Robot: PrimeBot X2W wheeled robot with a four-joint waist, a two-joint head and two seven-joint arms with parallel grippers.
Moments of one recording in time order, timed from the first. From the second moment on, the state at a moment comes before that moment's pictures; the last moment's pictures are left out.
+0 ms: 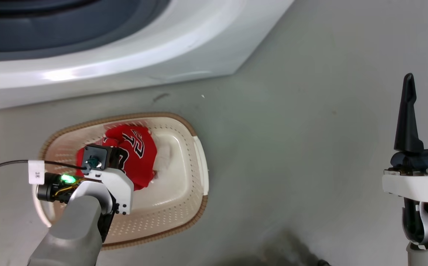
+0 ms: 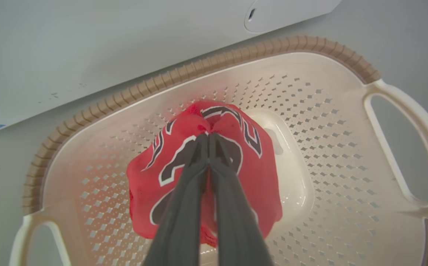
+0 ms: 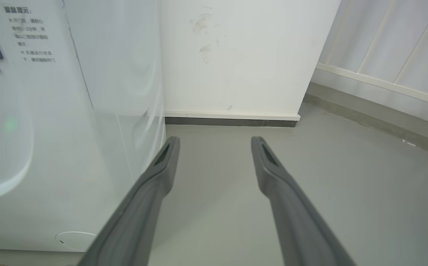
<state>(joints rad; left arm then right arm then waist) -0.65 0.30 -0.57 1.00 -0.46 0.04 -0.26 -0.23 -0.05 -0.12 -0.15 0.06 0.13 -0.26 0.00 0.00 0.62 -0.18</state>
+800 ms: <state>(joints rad) -0.47 0.25 -0.39 0.88 -0.43 0.04 -0.26 -0.21 -0.05 -0.13 -0.11 0.03 0.13 -0.26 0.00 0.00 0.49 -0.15</state>
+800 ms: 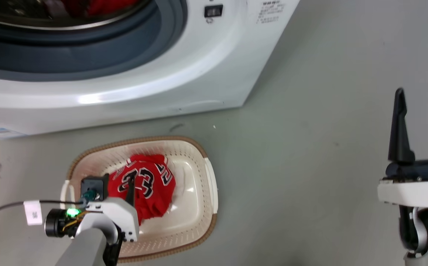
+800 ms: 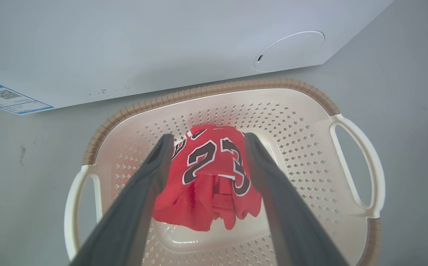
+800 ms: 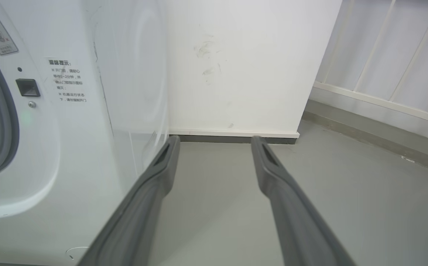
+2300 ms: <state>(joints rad) -1.26 0.58 -0.18 0.59 -0.28 -0.12 0.43 -0.26 -0.05 0.02 -0.13 0.16 0.13 -0.26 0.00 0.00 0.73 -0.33</state>
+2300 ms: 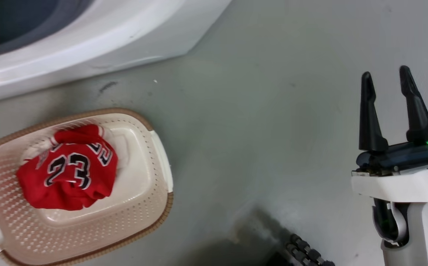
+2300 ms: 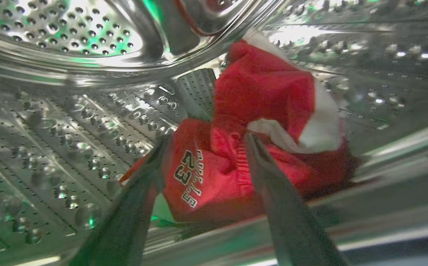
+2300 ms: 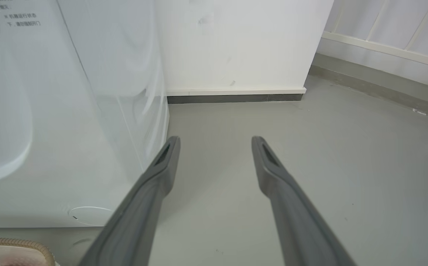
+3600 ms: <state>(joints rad) -1.65 0.65 -0.38 1.01 -0.16 -0.12 0.48 -0.27 -0.05 0.10 -0.19 0.20 0.13 -0.26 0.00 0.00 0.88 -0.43</state>
